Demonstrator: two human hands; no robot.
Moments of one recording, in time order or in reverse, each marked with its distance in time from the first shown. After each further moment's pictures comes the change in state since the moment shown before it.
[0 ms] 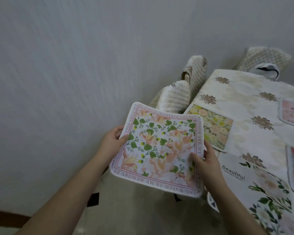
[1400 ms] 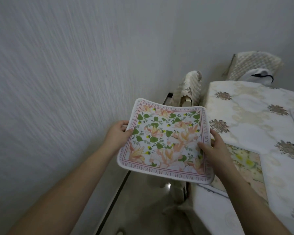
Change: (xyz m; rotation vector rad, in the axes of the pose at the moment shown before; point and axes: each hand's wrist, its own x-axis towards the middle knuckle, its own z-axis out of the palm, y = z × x) left_hand 0.380 0.105 -0.005 0.209 -0.179 0.081; right_hand 0.311 -0.099 0.102 -0.059 0.213 0.080
